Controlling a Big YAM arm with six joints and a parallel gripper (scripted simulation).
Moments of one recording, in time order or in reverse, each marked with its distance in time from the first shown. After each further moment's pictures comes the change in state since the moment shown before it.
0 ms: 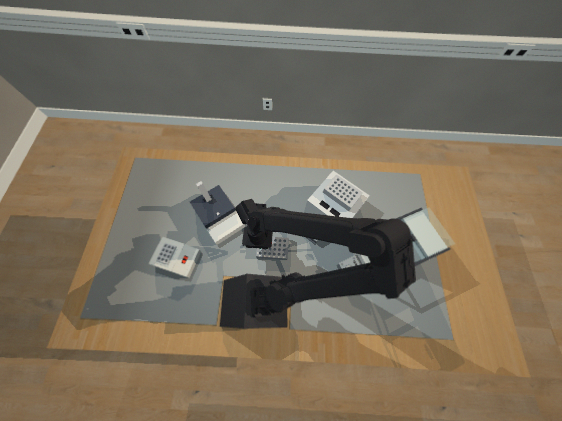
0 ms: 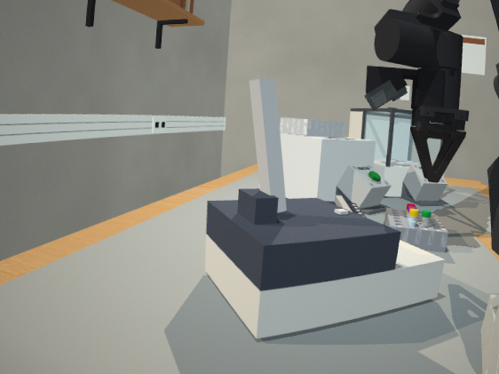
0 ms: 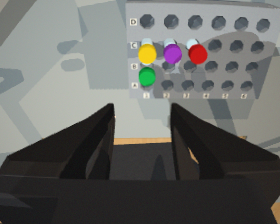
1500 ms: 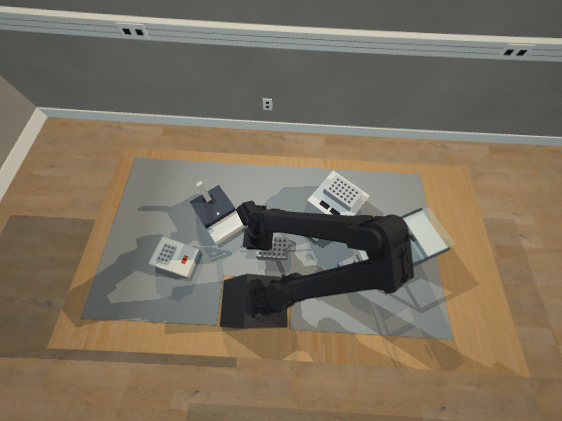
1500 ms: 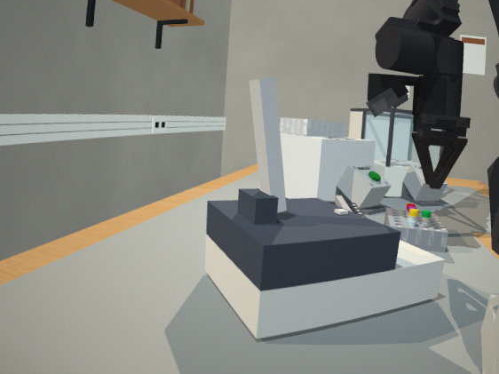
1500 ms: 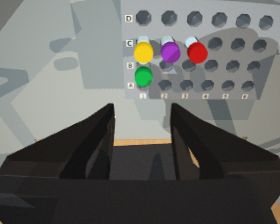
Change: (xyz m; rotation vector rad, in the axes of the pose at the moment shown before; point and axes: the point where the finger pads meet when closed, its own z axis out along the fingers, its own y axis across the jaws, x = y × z) arm 0.004 -0.002 0.009 0.009 0.010 -0.005
